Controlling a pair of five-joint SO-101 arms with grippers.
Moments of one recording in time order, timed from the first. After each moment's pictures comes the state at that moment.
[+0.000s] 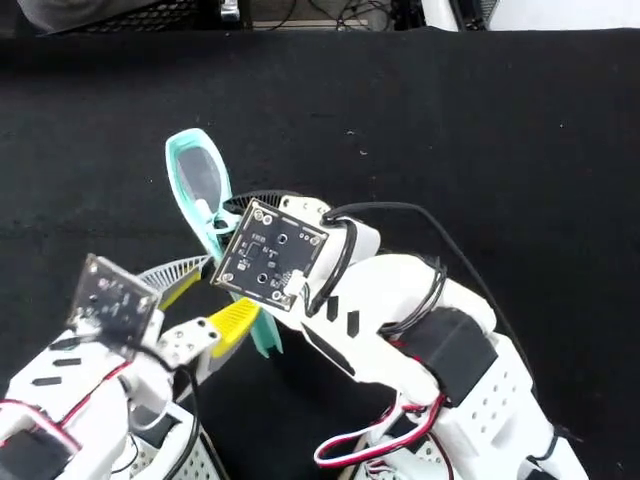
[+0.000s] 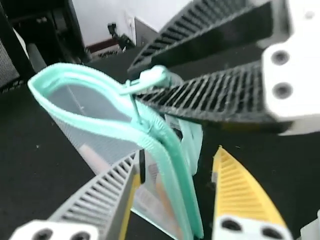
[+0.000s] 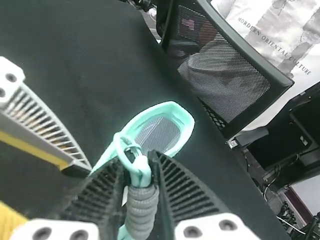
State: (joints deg) left arm 23.9 -82.6 36.6 80.2 -3.0; right arm -45.1 -48.0 16.7 62.9 29.3
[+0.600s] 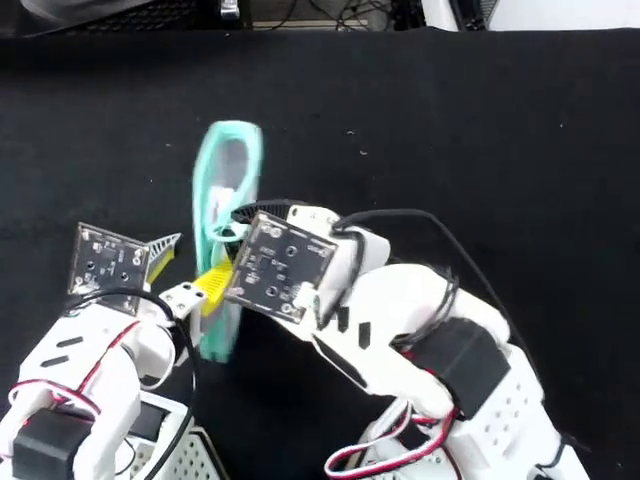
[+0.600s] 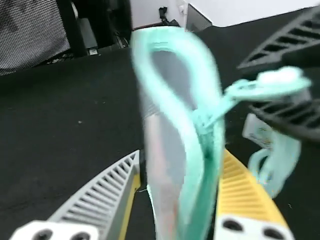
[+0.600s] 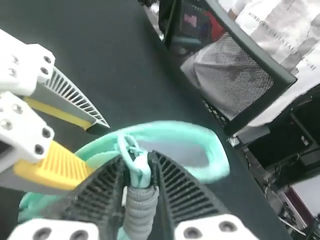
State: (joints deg) left arm 10.3 -82.6 42.9 75.4 -3.0; right arm -45.4 -51.1 17.2 65.8 29.3
